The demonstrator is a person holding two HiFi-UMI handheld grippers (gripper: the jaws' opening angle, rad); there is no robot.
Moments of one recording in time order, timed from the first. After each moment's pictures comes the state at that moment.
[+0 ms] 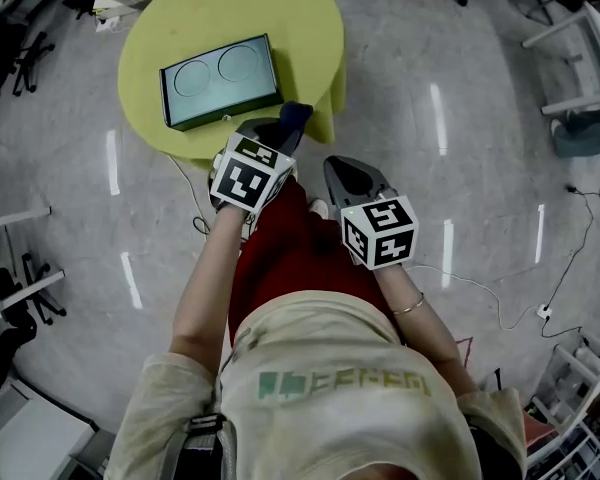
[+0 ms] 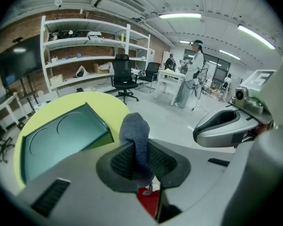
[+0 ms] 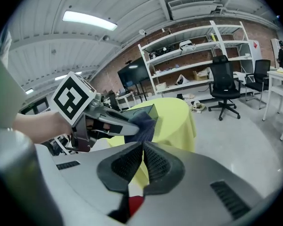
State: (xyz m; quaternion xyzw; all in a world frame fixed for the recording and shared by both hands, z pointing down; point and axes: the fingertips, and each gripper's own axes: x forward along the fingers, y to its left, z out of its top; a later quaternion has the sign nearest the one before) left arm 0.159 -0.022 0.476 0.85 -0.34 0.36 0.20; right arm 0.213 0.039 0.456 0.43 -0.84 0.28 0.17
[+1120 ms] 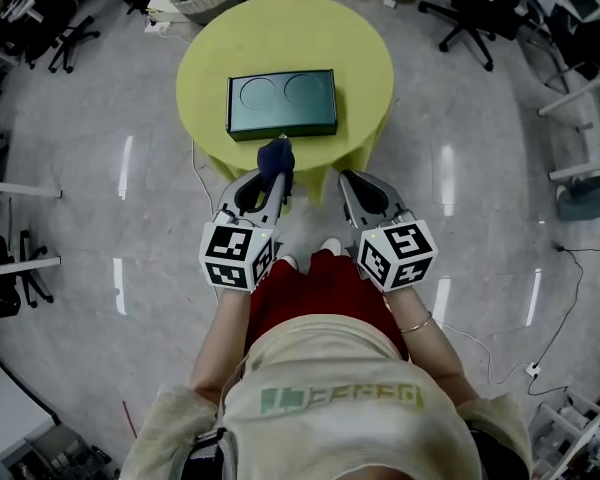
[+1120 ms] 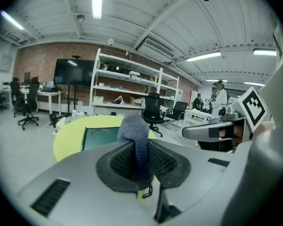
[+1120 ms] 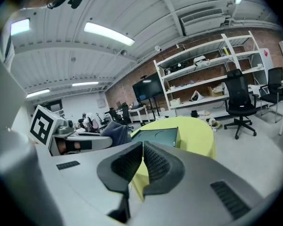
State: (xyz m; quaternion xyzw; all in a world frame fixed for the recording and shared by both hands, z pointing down) left arm 0.013 0.052 0.378 0.81 -0.54 0.13 0.17; right arm 0.121 0.045 0.375 0.39 -0.89 0.21 0.10
